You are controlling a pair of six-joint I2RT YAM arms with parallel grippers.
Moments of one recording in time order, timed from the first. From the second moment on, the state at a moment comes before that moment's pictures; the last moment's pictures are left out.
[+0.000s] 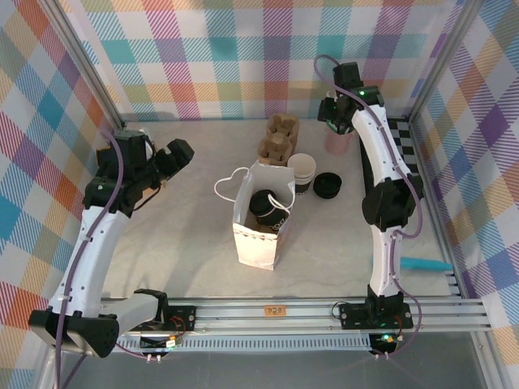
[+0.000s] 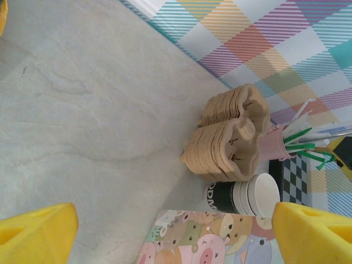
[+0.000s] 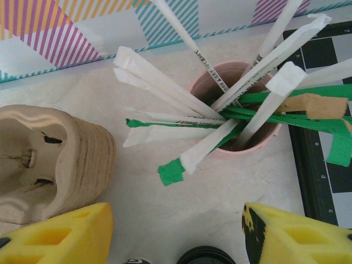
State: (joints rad) left arm -0.14 1.12 1.31 -0.79 0.14 -0.75; right arm 0.22 2.18 2.41 -1.13 0.13 0.34
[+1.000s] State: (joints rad) left arm -0.14 1.04 1.25 -0.88 0.13 -0.74; right arm 0.18 2.26 2.47 -1.15 0.07 0.28
